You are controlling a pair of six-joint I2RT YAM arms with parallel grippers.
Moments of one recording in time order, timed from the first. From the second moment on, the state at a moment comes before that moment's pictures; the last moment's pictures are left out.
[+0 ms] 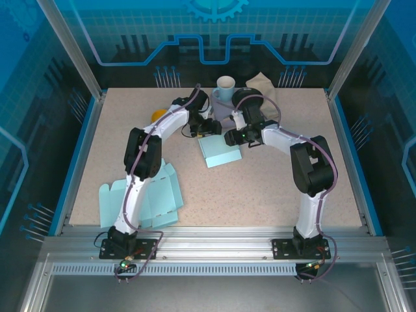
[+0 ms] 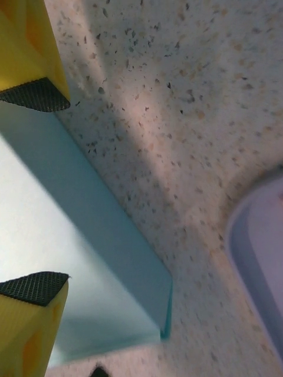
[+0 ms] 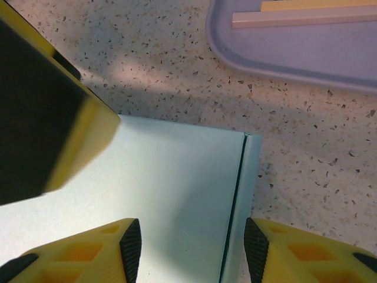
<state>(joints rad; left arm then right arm) -0.37 2.39 2.07 -0.88 0.34 -0.35 0.37 1.97 1.35 -0.33 -0.24 0.05</state>
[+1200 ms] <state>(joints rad) -0.44 1.99 1.38 -0.57 0.28 -0.89 0.40 1.61 0.85 -0.27 -0.29 0.66</state>
